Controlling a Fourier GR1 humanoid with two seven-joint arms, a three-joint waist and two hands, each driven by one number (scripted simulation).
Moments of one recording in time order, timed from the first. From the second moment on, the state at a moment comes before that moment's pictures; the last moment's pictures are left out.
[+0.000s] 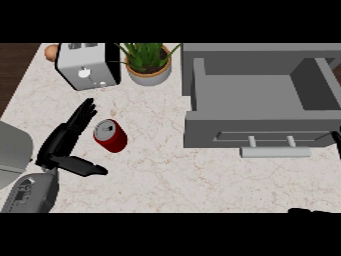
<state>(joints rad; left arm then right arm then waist) -0.22 0.19 0.11 -1.11 -0.04 -0.34 -0.30 0.23 -0.05 -0.21 -2.04 -0.04 0.18 0.03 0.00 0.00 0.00</state>
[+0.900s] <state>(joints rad) -0.35 0.22 0.16 -0.73 -0.10 -0.33 -0.51 0.26 -0.02 -0.21 -2.10 -0.02 0.19 0.04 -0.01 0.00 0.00</state>
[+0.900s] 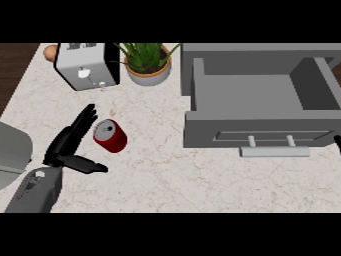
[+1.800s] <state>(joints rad) -0.51 0.20 0.17 -0.44 -0.13 -0.29 -0.63 0.25 -0.02 -0.24 -2.13 -0.07 0.21 0.09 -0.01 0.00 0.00</state>
